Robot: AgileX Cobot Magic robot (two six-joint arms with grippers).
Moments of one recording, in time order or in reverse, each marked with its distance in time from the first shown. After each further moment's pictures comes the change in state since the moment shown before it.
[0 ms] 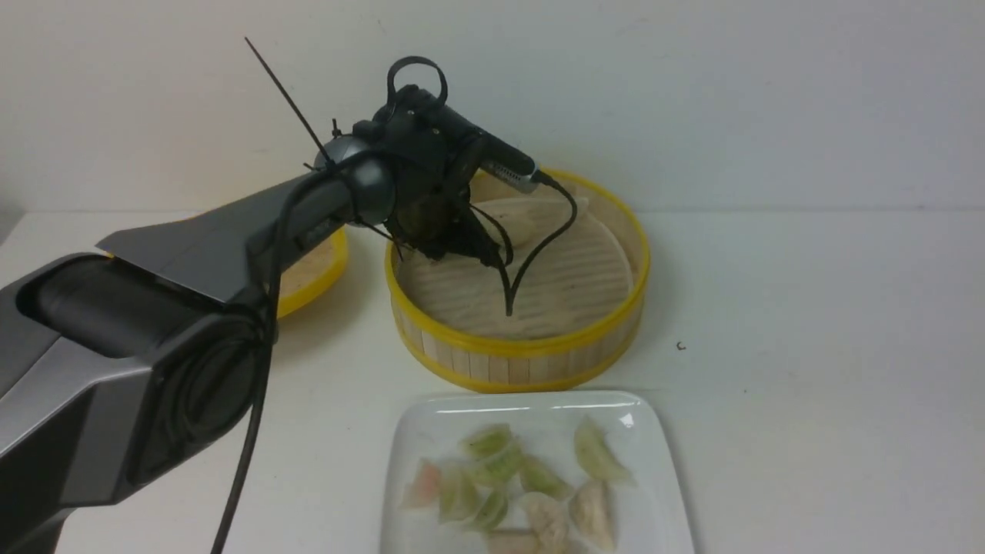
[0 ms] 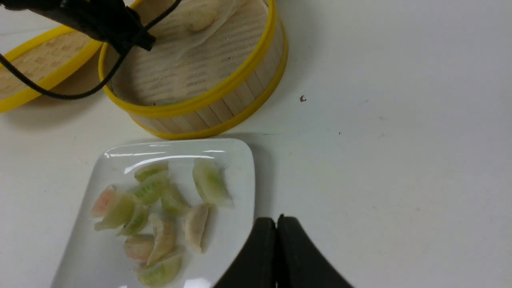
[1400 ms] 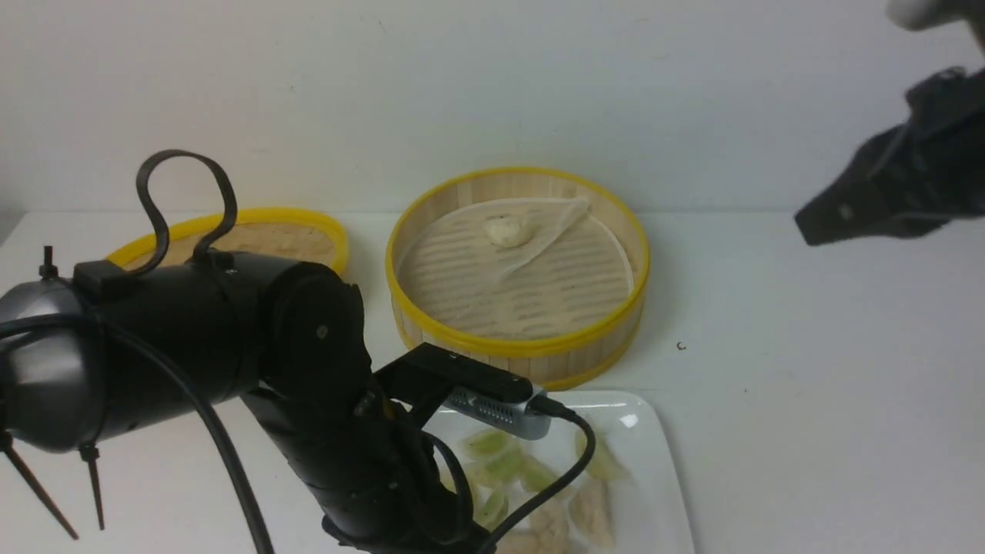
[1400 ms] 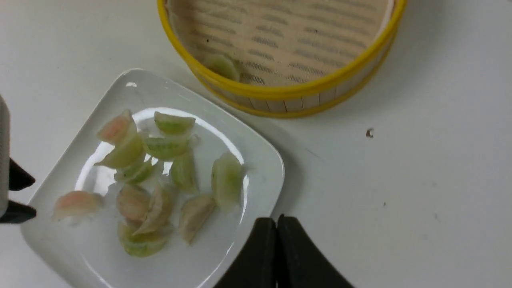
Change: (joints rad) right arm 0.145 0.810 -0.675 0.040 0.232 -0.422; left arm -0.176 -0.790 1.128 -0.690 -0.022 0.236
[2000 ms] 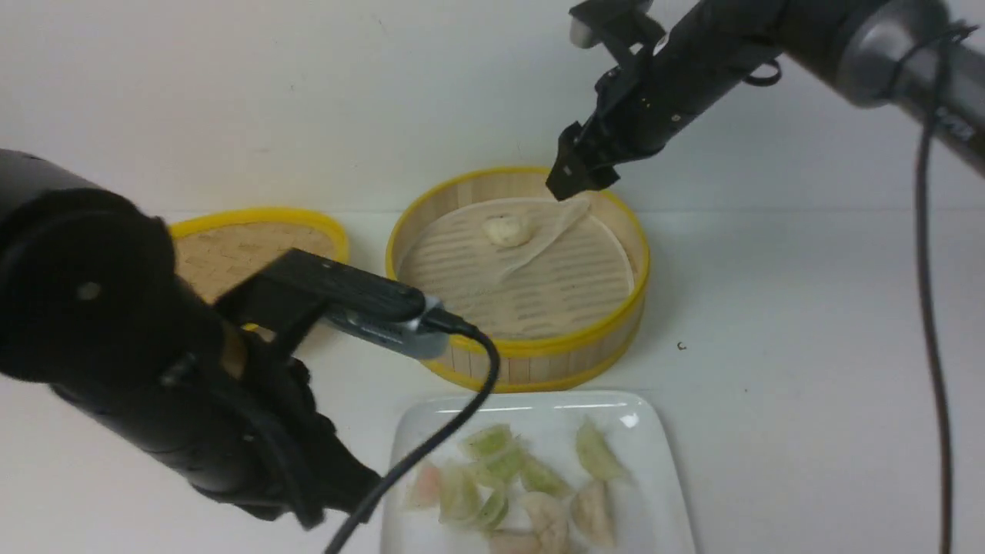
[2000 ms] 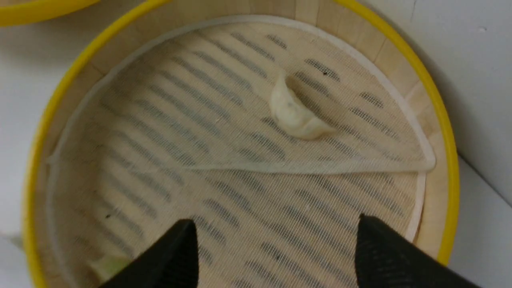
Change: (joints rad) right arm 0.143 0.855 -0.797 -0.028 -0.076 -0.114; left arm 0.045 -0.354 -0.032 0.252 0.187 -0.232
